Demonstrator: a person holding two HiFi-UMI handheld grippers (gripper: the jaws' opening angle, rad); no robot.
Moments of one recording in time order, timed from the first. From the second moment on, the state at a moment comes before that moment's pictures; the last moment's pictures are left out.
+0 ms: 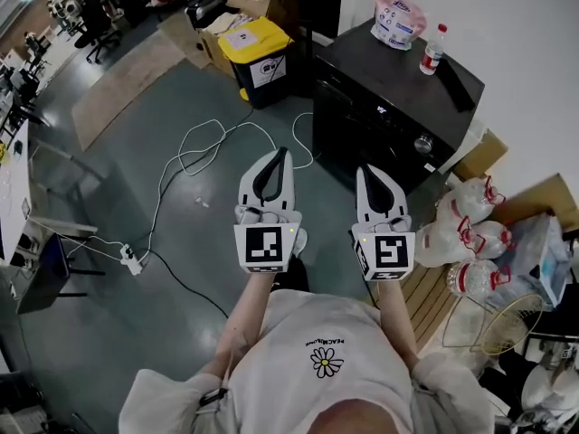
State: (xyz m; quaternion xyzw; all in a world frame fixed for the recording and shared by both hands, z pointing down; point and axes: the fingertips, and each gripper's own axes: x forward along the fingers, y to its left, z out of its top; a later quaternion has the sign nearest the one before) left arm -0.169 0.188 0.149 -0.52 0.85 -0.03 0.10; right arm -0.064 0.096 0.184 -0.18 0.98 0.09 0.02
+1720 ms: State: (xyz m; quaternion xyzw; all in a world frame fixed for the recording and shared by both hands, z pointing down) left arm -0.142 -0.103 0.211 -0.78 0.62 -0.03 0.05; right arm 0.026 -0.108 0.216 -0.58 0.81 0.05 -0.01
